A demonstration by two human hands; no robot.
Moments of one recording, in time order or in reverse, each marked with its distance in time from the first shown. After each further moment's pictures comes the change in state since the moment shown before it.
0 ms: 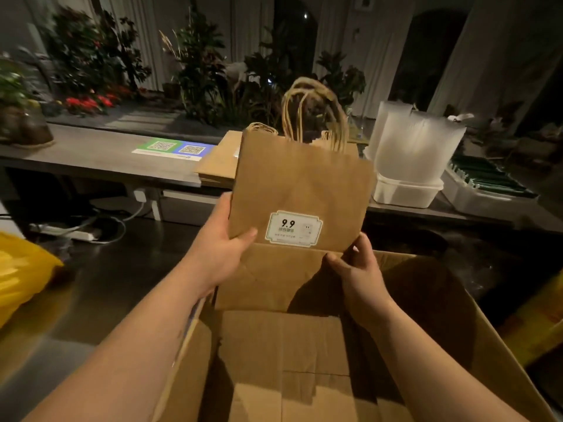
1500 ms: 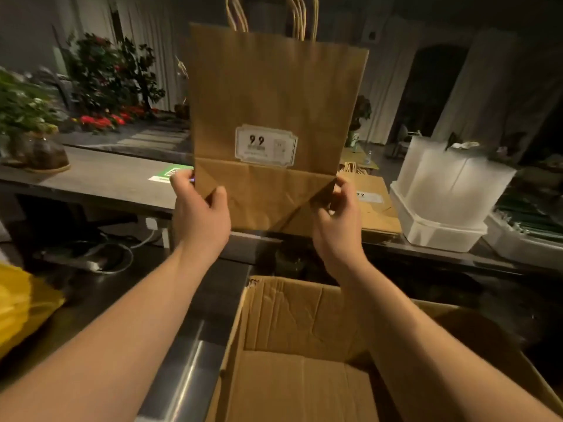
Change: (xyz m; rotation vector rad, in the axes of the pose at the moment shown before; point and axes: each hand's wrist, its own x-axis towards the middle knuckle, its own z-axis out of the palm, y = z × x) left_hand 0.107 -0.005 -0.070 0.206 0.635 0.143; right_hand 0.099 -0.074 0.131 -0.306 0.103 -0.434
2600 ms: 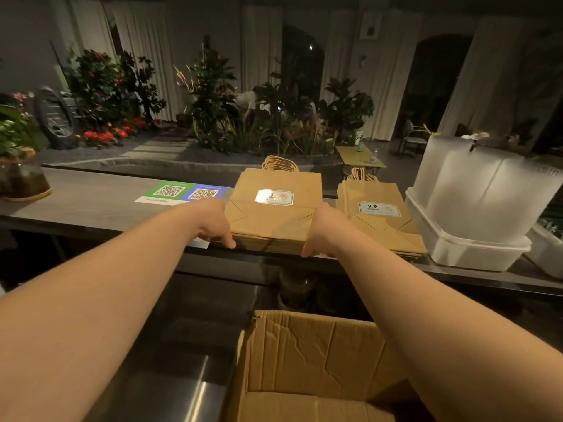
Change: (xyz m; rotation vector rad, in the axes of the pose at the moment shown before) left_hand 0.129 -0.034 0.063 0.866 -0.883 -0.199; right_hand 0.105 0.035 0.023 -1.071 -0.540 0.334
